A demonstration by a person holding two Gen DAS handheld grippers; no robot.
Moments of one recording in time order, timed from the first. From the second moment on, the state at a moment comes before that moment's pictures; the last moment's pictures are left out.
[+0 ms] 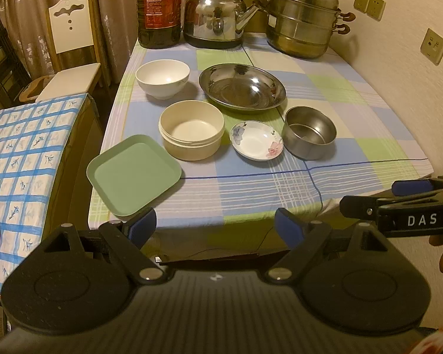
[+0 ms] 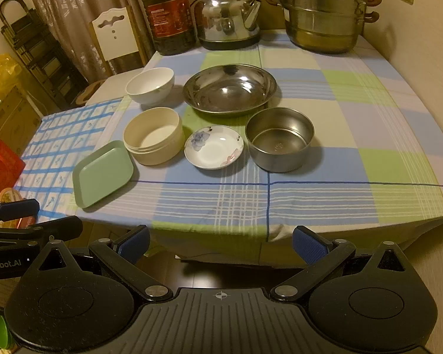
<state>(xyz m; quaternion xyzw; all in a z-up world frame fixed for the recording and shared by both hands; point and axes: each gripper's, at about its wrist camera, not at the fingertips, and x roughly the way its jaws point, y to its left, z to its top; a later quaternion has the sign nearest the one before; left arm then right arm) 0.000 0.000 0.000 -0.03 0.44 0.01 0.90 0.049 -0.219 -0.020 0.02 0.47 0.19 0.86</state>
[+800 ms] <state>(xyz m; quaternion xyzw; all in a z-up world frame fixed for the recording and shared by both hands) 0.000 0.001 0.000 -0.03 0.44 0.01 0.90 0.051 -0.215 -0.021 0.02 0.47 0.19 0.86</state>
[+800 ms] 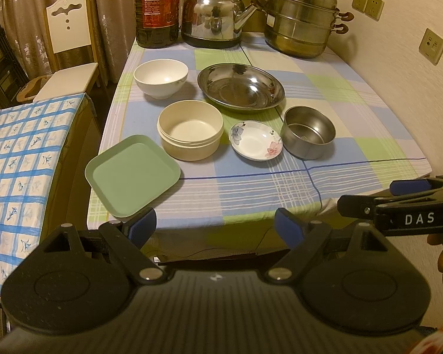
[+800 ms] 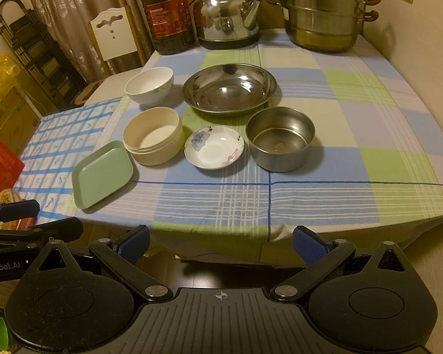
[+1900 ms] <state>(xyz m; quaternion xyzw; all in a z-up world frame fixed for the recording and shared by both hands) -0.007 0.000 -0.002 -0.04 0.44 0.01 0.90 0.054 -0.207 -0.024 0.02 0.47 0.20 0.86</state>
